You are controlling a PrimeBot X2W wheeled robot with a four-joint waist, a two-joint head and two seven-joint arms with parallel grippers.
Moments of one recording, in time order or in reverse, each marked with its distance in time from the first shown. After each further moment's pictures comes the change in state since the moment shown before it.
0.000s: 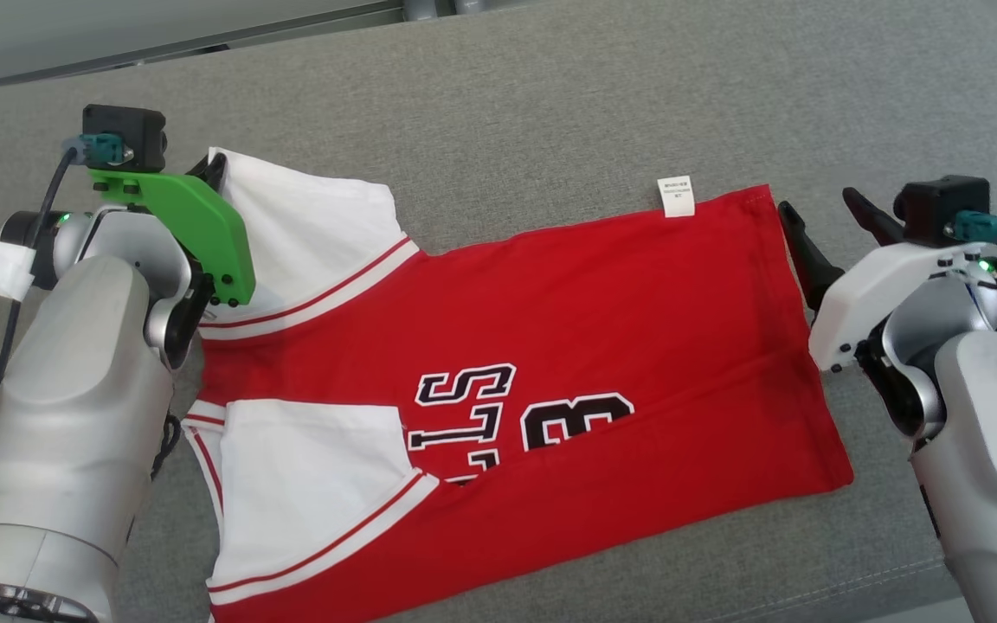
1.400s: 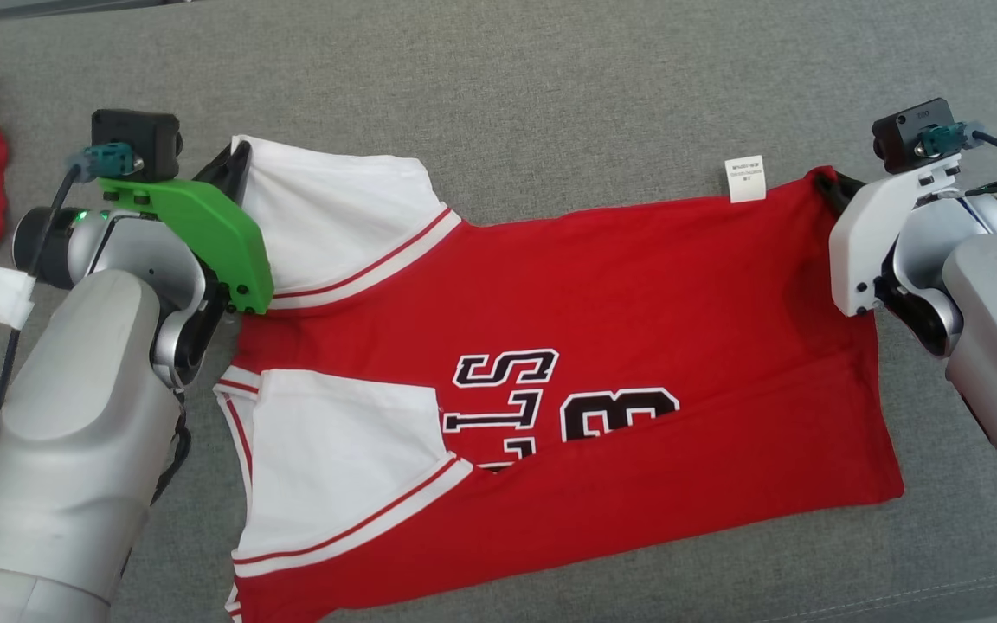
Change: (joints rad) left arm 0.093 0.036 -0.017 -0.251 -0.038 0.041 0.026; right arm -0.407 -0.220 0.542 0.495 0.291 0.000 -0.022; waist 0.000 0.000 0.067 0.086
